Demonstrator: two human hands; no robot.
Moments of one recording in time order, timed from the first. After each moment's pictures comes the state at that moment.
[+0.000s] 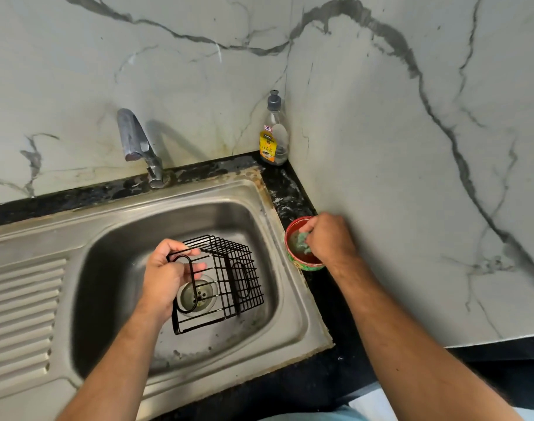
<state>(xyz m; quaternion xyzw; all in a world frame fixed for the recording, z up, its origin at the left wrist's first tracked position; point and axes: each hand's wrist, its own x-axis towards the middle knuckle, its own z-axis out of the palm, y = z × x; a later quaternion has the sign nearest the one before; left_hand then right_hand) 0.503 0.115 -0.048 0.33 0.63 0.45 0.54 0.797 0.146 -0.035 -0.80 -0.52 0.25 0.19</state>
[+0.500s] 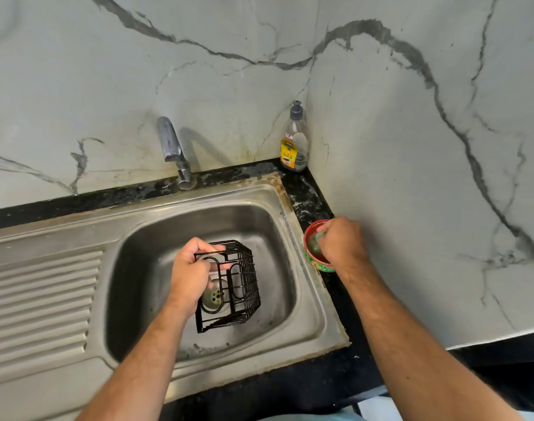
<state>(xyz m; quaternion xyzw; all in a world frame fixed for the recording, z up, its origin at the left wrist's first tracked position) 0.510 0.097 -0.028 0.38 0.64 0.44 0.51 0.773 0.135 -0.015 -0.83 -0.48 0.24 0.18</state>
